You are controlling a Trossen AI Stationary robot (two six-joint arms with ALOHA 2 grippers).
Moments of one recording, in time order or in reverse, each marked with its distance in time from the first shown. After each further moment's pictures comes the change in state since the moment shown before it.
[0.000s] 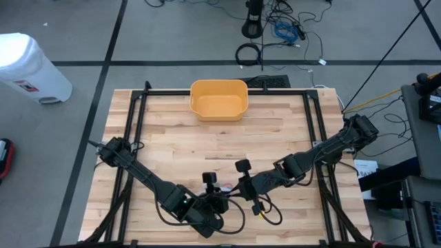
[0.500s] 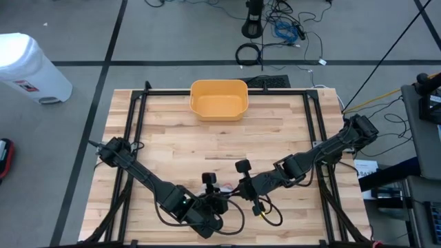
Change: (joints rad) left arm 0.000 0.000 0.000 -0.004 0.001 -0.002; right arm 0.008 0.001 0.000 0.001 0.010 -0.014
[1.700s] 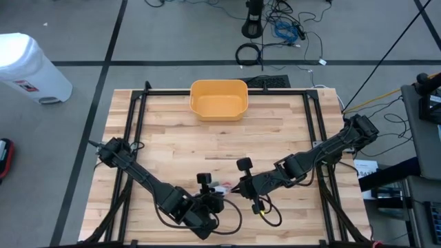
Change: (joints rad) left arm -0.019 -0.004 0.000 -0.142 0.041 -0.114; right arm 0.001 -0.005 0.011 -0.043 0.052 0.003
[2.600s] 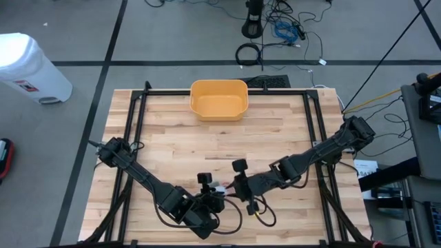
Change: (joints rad) left arm 0.006 -0.002 0.000 0.022 -0.009 0.009; right arm -0.015 0.051 0.000 0.090 -0.005 -0.006
